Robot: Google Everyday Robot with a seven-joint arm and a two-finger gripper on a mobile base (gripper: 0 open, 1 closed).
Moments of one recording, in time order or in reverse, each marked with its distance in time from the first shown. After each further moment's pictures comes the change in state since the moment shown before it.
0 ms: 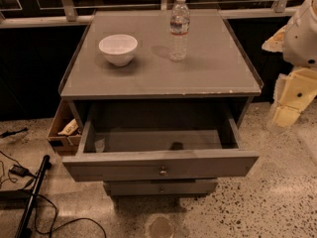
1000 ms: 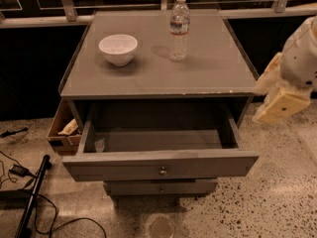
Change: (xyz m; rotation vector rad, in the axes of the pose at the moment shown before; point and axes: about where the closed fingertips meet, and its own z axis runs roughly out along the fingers) arm 0.004 0.021 0.017 -0.016 -0.044 0.011
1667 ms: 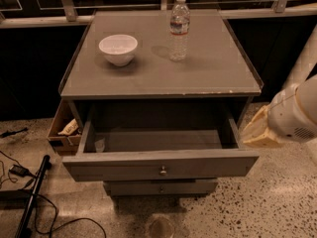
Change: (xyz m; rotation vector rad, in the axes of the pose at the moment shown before) arm 0.032 0.024 0.097 -0.042 -0.146 0.039
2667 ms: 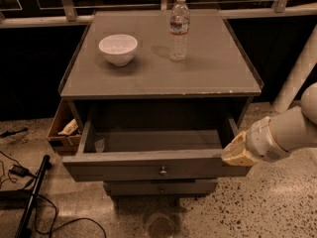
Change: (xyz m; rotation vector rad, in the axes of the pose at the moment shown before) arm 0.030 0.002 0.112 -0.107 -0.161 0.053
